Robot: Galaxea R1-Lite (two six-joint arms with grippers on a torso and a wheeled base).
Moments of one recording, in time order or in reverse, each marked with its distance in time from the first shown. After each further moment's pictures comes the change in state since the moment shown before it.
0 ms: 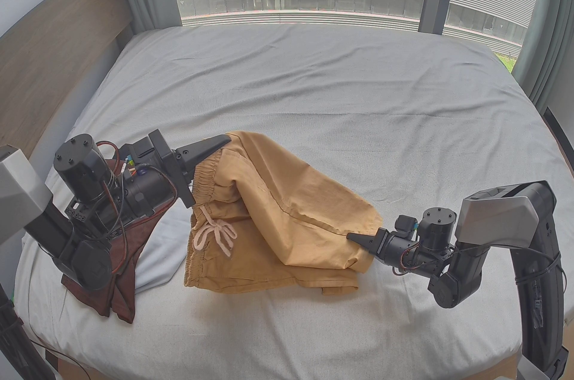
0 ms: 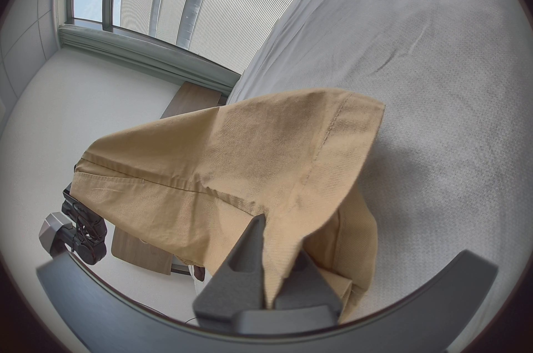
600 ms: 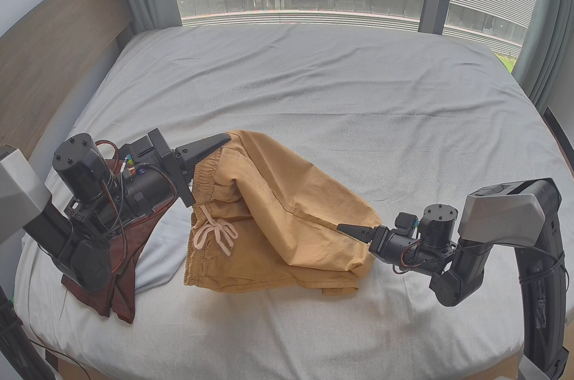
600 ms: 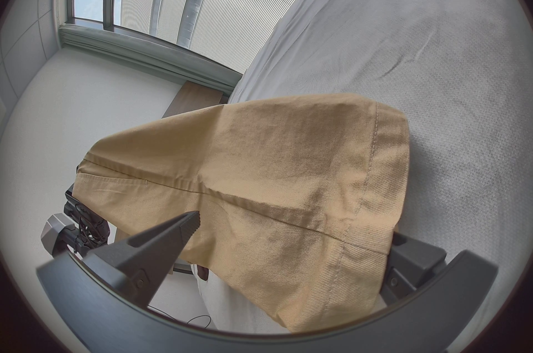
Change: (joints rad) left arm -0.001 -0.005 0.000 0.000 0.001 0.000; right arm 0.007 -0.035 0.010 0.027 0.001 0.000
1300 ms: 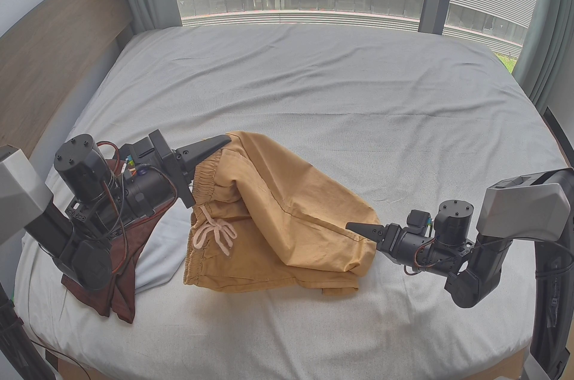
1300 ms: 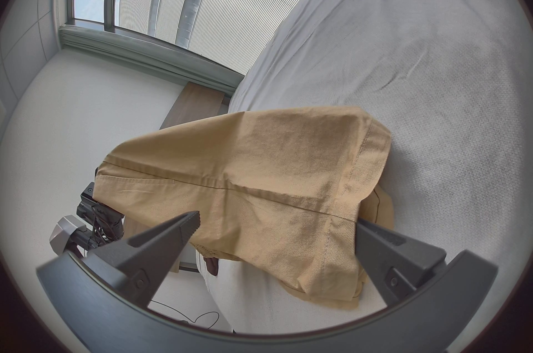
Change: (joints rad) left arm 0.001 0.007 0.000 0.000 -0.001 0.000; right arm -0.002 -0.127 0.136 0.001 0.000 0.002
